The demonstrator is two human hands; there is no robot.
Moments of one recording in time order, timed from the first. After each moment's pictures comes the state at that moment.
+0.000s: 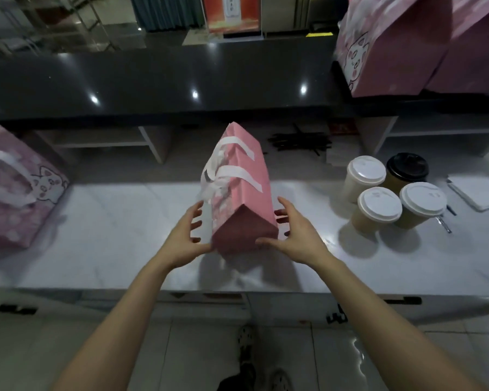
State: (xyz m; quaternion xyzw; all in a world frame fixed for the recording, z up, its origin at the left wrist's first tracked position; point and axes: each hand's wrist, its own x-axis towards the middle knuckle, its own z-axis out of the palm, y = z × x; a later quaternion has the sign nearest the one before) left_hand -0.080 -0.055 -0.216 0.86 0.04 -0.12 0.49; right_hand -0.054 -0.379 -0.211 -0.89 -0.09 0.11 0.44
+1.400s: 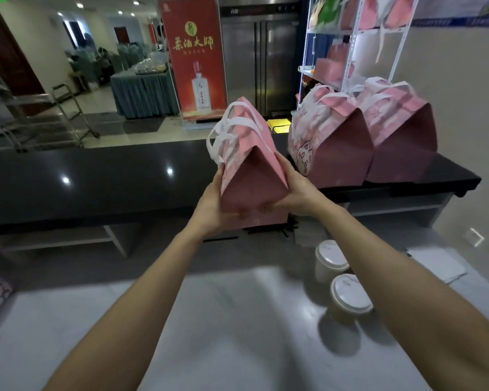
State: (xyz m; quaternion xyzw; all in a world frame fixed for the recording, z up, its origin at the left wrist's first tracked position) left_hand 0.132 -0.203 -0.027 0.86 -0.18 0.08 0.46; right_hand 0.153 -0.456 -0.010 -0.90 -0.14 -0.02 0.42
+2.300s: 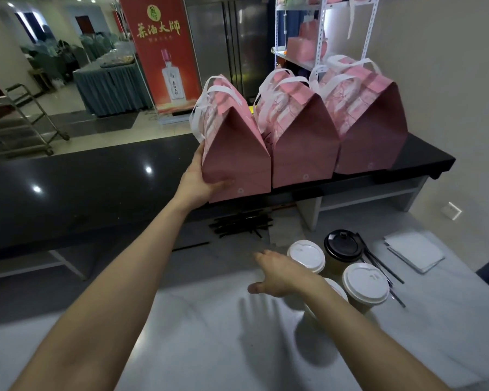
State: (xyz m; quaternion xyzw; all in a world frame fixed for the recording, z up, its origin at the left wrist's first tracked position) left_hand 0.246 -0.265 -0.032 0.88 -0.12 0.04 0.46; right_hand 0.093 -0.478 -0.143 -0.96 -0.11 0.19 0.14
